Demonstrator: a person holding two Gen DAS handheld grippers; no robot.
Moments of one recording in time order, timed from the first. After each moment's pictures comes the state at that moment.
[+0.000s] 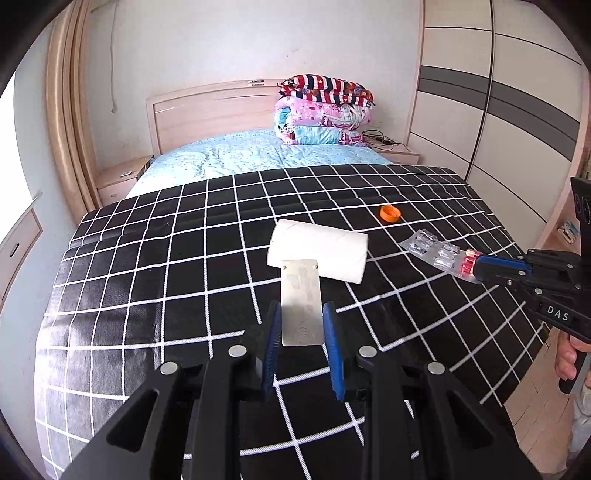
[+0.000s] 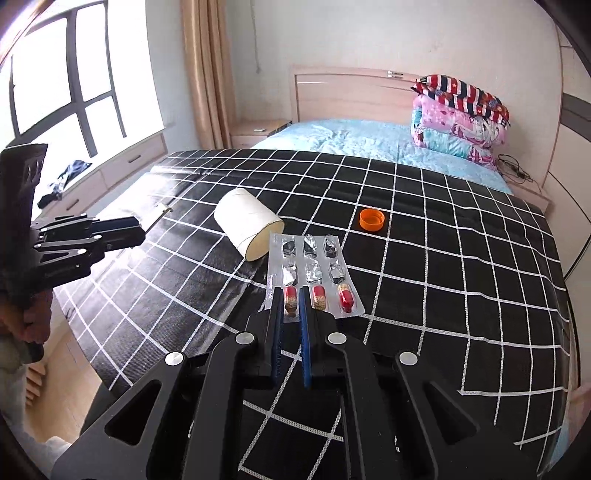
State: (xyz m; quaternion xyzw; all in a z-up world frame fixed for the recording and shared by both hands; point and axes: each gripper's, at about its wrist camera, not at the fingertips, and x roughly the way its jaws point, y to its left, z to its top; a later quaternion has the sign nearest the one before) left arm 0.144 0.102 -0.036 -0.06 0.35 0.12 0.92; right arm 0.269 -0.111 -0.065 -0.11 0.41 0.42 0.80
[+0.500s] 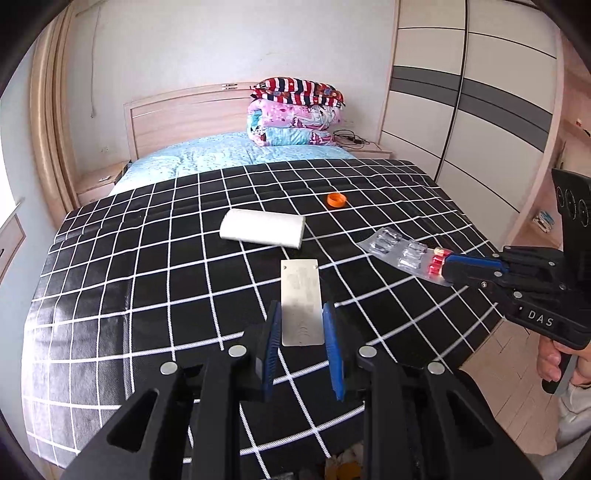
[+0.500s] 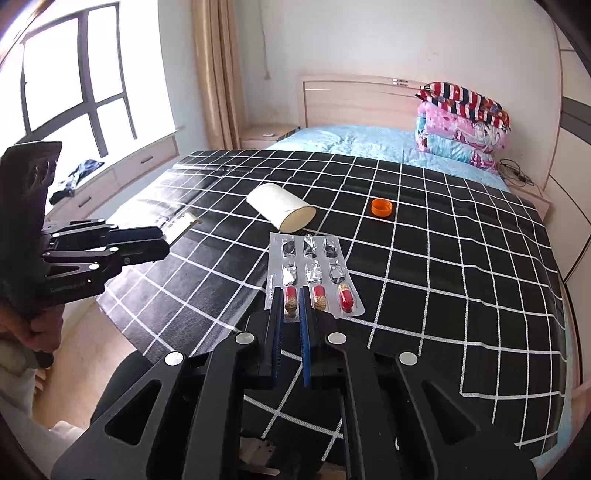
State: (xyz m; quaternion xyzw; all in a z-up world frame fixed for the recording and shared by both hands) left arm 0.110 0.051 -0.031 -0.06 0.35 0.07 0.93; right arm 0.215 -0.139 -0.053 -0.10 0.39 0.44 0.80
